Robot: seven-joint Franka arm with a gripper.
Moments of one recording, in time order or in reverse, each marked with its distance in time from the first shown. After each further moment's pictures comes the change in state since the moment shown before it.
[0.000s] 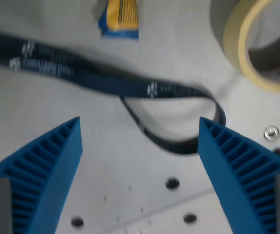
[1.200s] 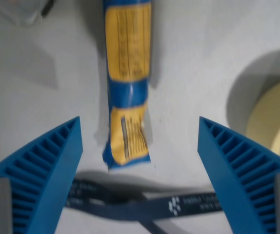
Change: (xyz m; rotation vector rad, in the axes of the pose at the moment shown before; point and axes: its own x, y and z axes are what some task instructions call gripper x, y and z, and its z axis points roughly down) arm 0.086 -0.003 0.077 -0.014 0.018 0.153
